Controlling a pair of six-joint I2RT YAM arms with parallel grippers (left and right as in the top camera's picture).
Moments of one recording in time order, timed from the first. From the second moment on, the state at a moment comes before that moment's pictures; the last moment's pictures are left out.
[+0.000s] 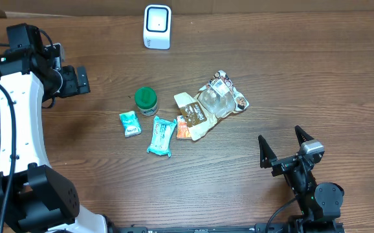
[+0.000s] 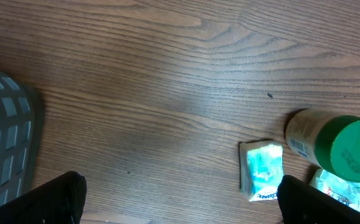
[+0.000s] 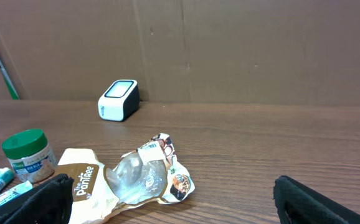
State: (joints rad) left arm 0.26 1.75 1.66 -1.16 0.06 0.01; right arm 0.03 0.02 0.02 -0.01 -0.25 0.09
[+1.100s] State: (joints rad) left arm 0.26 1.75 1.66 -1.16 0.05 0.01; right arm 0.03 0.46 0.49 -0.26 -0.55 0.17
